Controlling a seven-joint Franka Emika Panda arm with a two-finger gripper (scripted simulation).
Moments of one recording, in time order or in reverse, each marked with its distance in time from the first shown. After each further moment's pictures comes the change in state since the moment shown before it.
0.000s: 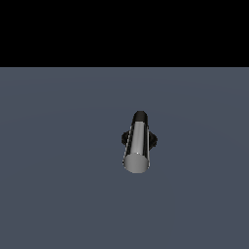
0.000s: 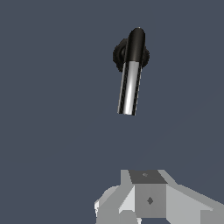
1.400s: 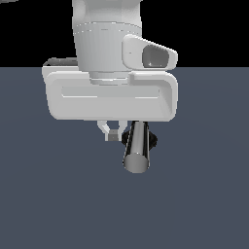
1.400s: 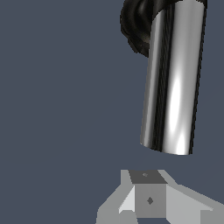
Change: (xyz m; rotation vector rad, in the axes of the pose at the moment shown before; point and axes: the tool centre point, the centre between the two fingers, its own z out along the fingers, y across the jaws) arm 0.037 -0.020 0.211 0.014 -0.006 0.034
